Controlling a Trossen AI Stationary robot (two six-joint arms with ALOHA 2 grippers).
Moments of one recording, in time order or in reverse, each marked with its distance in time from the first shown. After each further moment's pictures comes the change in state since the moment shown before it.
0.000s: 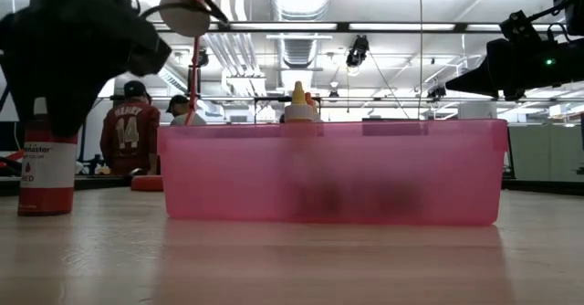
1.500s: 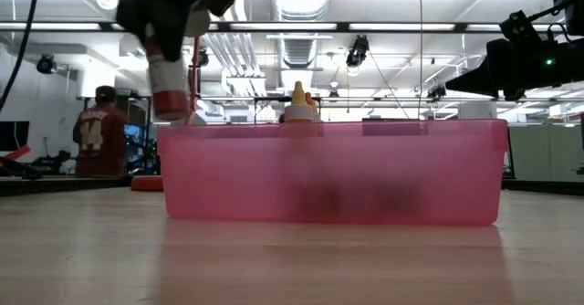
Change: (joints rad) left arm 0.171 -0.036 0.264 -0.086 -0.099 0.511; right arm 0.000 0.000 0.000 0.000 0.000 -0.001
